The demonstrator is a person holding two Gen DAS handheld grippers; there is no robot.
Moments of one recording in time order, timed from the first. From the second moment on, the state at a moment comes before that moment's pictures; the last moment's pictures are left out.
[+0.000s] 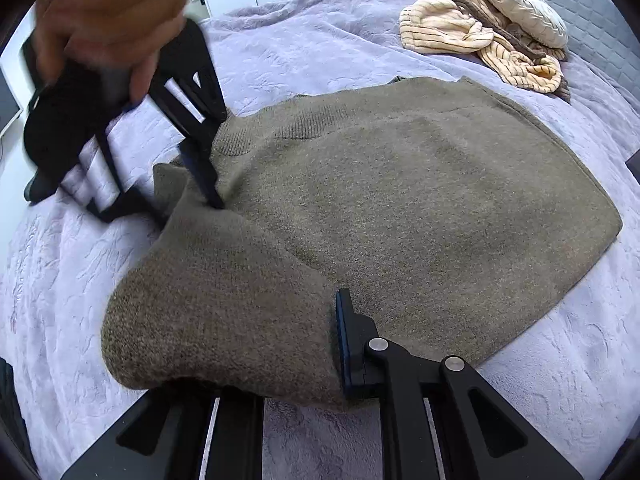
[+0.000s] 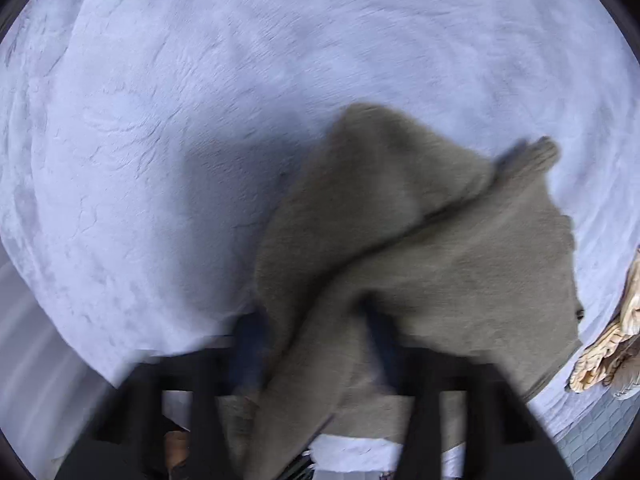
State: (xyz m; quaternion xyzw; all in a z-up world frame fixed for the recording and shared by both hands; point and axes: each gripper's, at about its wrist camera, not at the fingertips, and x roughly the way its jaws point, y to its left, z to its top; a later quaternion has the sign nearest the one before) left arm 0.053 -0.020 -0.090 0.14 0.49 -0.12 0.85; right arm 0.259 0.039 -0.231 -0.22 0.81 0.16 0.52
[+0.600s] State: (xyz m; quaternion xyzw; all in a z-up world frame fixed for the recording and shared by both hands) left arm 0.064 -0.114 0.001 0.13 0.42 -0.24 0.86; right arm 0.253 -0.204 -0.084 0.13 0.68 0.25 0.68
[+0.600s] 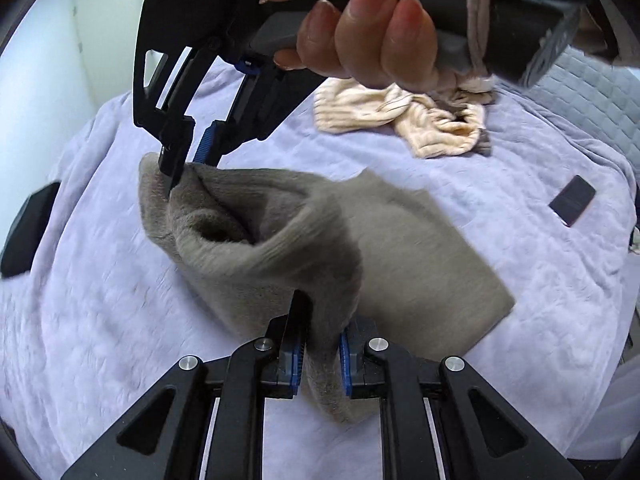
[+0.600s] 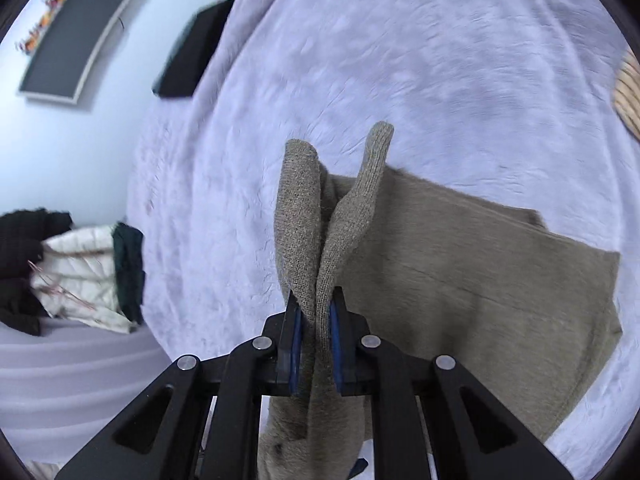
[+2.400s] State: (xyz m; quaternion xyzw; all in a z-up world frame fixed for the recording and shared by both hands) left arm 0.044 -0.204 -0.080 0.13 0.61 -0.22 0.75; right arm 0.053 -0.448 -0.182 0.25 0.64 0.15 0.71
